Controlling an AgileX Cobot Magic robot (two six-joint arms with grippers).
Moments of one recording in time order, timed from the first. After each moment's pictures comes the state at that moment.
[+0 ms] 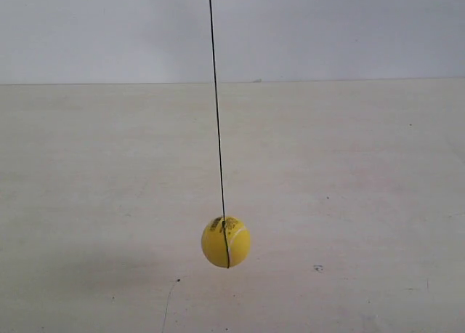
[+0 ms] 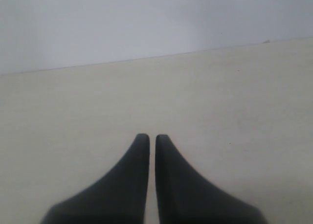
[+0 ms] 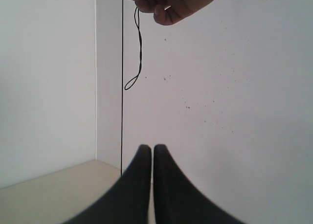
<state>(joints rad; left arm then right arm) -0.04 0.00 0.00 0.02 0.30 0.09 0.58 0.31 -0.36 -0.84 -0.25 0.88</state>
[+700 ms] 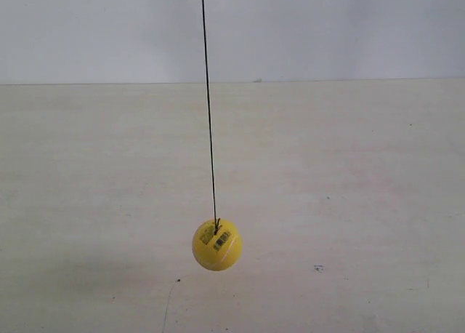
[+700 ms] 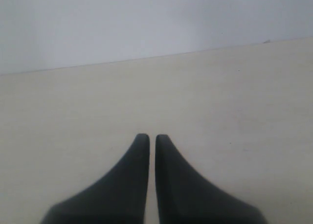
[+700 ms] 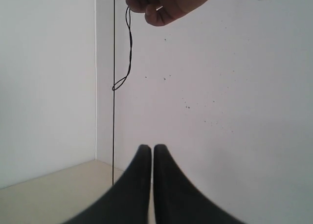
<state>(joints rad) -0.04 0.00 0.00 0.02 0.30 0.09 0.58 0.31 -0.36 -0.84 -0.25 0.88</state>
